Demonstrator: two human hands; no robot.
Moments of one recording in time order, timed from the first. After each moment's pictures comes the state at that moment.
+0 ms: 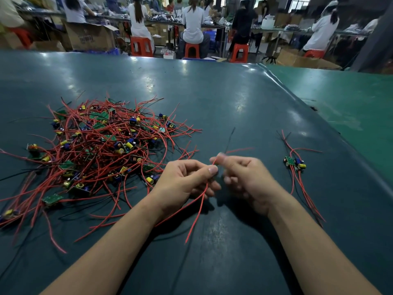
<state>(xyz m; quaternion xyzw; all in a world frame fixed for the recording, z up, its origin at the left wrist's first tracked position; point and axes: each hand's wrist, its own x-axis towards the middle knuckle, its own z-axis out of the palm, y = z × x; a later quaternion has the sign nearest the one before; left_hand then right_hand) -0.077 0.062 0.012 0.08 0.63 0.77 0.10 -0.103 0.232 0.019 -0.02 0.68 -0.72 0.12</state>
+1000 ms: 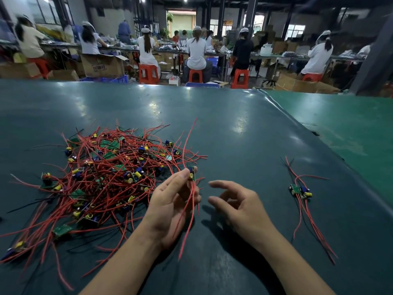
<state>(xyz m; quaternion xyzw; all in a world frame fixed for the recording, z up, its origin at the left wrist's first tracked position) -0.085 0.050 0.025 -0.01 0.42 0.91 0.02 -0.097 0.212 0.009 -0.17 0.78 -0.61 -0.04</state>
